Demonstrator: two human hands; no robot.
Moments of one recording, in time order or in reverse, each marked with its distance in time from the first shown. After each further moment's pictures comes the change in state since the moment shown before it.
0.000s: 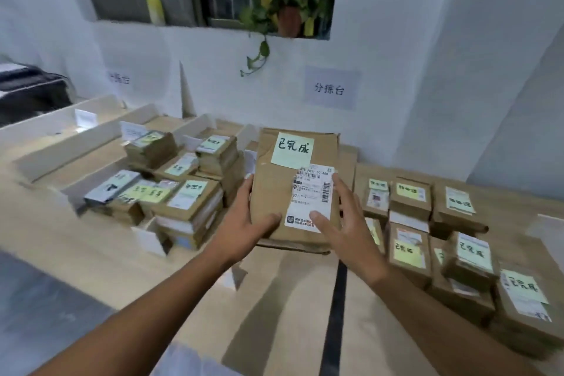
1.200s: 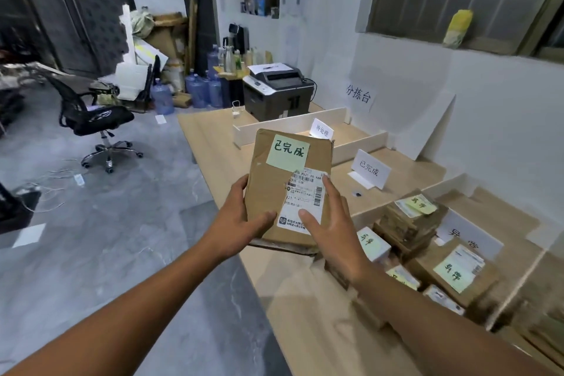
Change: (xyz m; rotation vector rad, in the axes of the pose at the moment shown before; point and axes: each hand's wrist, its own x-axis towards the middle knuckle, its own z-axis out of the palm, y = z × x) left_hand 0.042 -0.286 -0.682 0.178 0.552 -0.309; right_hand 0.276 -0.227 0.762 0.144 -0.576 -0.236
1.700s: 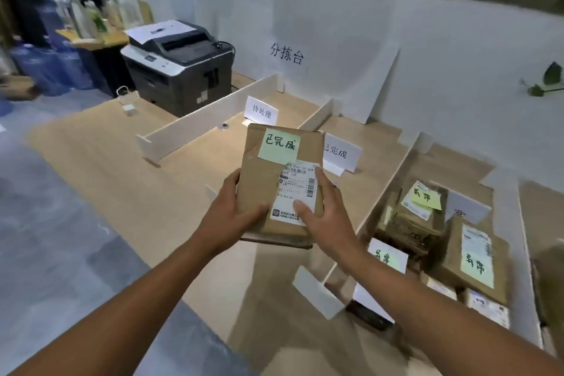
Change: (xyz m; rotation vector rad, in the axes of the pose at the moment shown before) left_hand 0.328 -0.141 -0.014 -0.092 -0.380 0.008; right_hand 0.234 0.084 0.084 -0.084 0.265 0.359
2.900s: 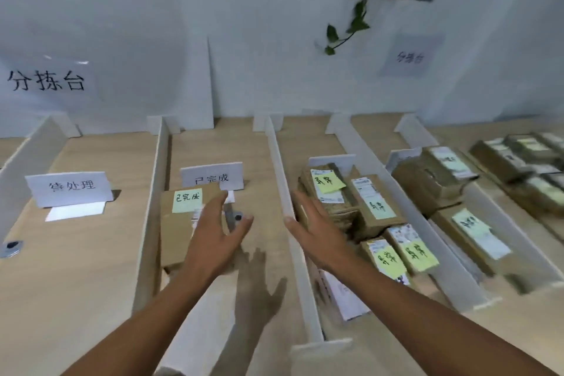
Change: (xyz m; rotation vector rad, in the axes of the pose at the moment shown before) left_hand 0.259 -0.031 0.111 0.088 -0.538 0.278; right_hand 0.085 0.051 -0.039 -0.315 0.503 0.442
